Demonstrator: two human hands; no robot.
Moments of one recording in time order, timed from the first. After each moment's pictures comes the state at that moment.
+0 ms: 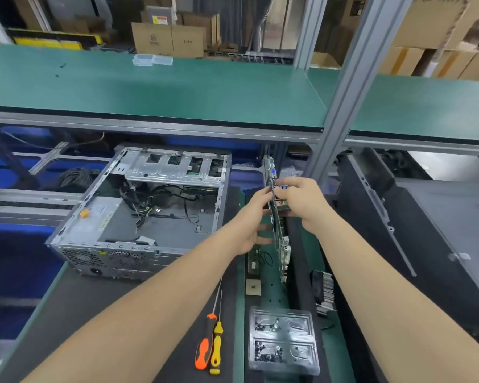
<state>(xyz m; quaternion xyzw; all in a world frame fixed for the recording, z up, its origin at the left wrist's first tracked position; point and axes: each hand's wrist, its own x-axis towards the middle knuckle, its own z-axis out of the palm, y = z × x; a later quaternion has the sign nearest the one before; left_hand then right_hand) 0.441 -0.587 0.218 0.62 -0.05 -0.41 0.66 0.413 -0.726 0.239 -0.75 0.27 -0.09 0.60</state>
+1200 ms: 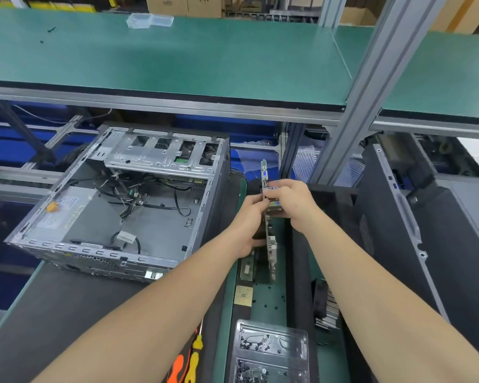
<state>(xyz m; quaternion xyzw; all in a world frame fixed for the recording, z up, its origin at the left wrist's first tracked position) 0.480 -0.643 0.148 0.67 0.08 -0.36 0.65 0.482 -0.774 0.151 -0.70 0.30 -0.01 0.65</state>
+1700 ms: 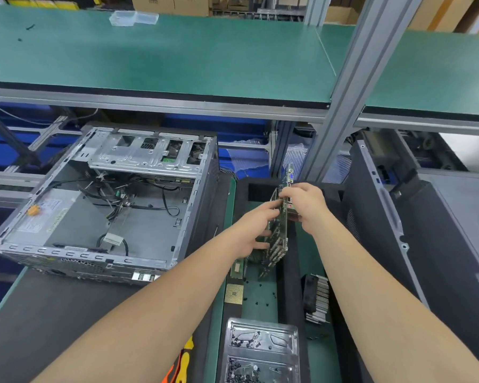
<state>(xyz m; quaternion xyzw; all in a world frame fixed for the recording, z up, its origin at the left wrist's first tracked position) 0.466 -0.662 0.148 0.69 -0.03 -0.45 0.57 0.455 -0.811 0.150 -0.67 0.40 -0.06 0.63</state>
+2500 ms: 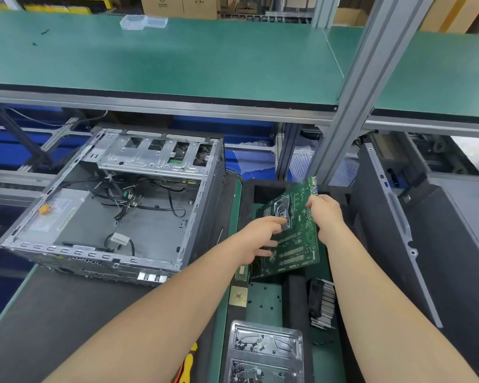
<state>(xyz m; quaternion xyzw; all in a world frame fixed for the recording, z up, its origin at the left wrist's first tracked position) 0.464 -0.656 0.133 0.71 -0.03 -0.46 0.53 0.445 -0.833 0.130 -0.69 0.47 -0.07 0.56</state>
